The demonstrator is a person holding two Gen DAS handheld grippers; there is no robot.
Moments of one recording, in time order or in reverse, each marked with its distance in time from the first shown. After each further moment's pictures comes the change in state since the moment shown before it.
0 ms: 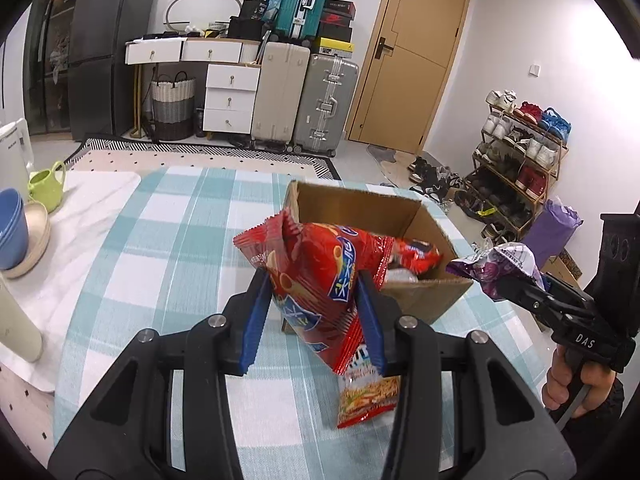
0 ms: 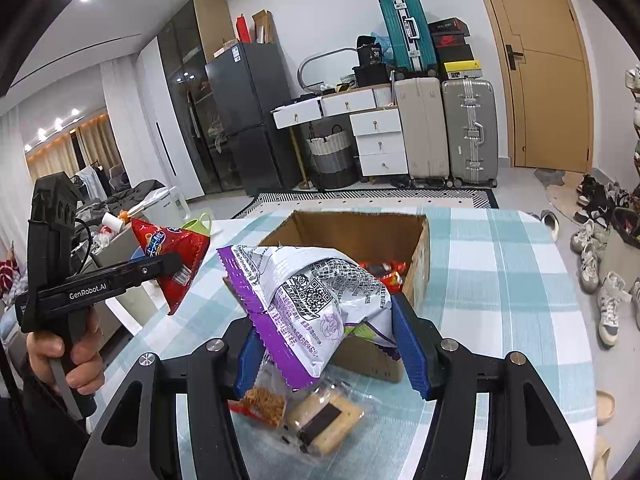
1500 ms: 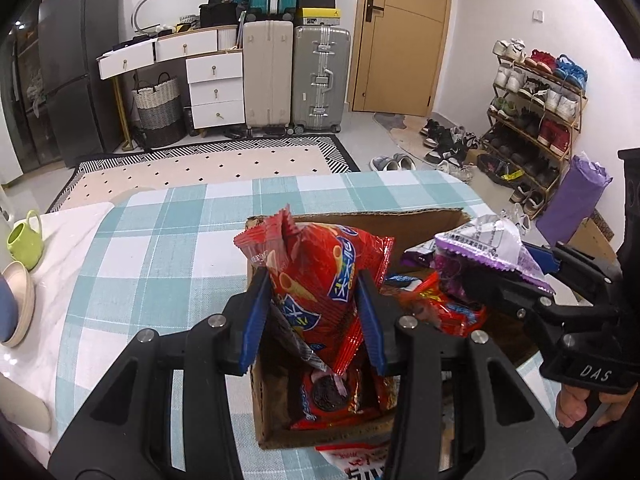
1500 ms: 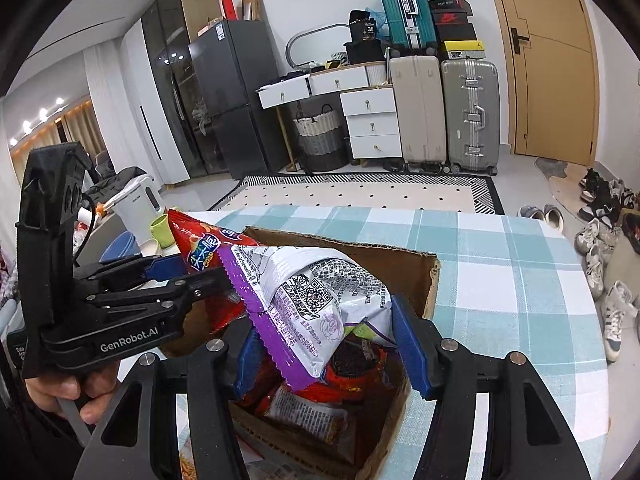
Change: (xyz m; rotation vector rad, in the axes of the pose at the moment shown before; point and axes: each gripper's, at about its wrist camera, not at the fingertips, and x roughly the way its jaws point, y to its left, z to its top) left arm 0.164 -0.049 0.067 0.144 0.115 0.079; right arm 0.122 -0.031 0.056 -0.007 0.099 -0.037
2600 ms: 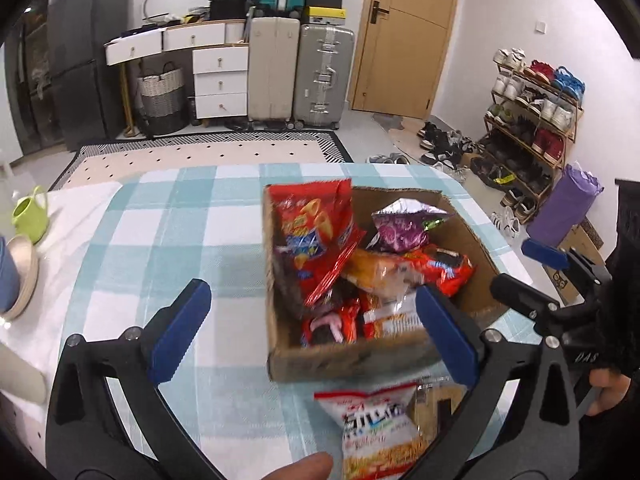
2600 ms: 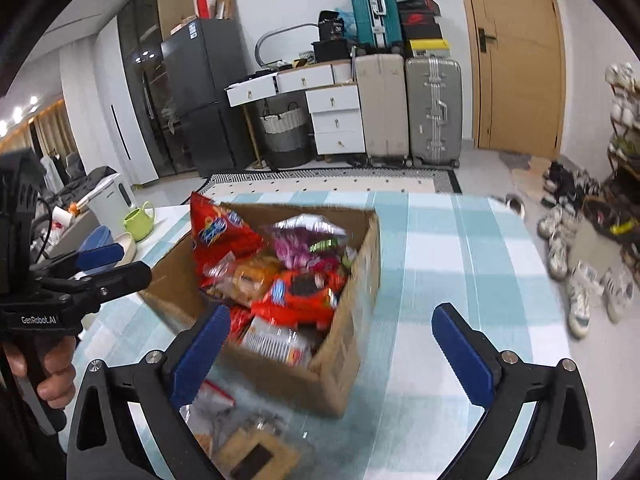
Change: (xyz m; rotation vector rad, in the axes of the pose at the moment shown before) left arm -0.038 0.023 -0.032 -0.056 0.006 -0.025; right arm -0.047 -0.020 -0.047 0.049 0.007 -0.113
